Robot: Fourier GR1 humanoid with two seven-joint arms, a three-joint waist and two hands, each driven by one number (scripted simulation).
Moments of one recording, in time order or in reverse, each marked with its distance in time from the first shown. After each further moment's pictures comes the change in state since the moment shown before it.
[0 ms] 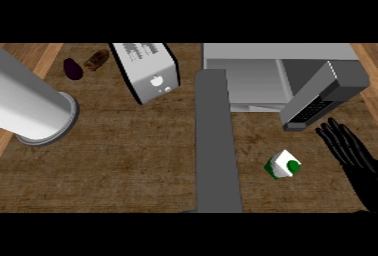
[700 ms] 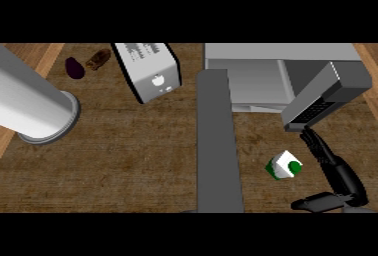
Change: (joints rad) left arm 0.104 -0.011 0.109 -0.011 0.091 -0.092 0.025; right arm -0.169 -0.023 -0.015 0.671 0.323 -0.117 -0.434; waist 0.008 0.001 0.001
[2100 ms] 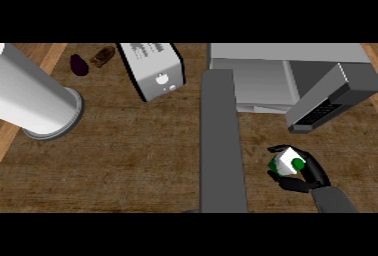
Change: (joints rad) left arm 0.040 -0.003 0.089 0.010 0.124 -0.122 0.015; right arm -0.369 0.001 0.015 0.824 0.150 -0.206 -0.339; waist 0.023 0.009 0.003
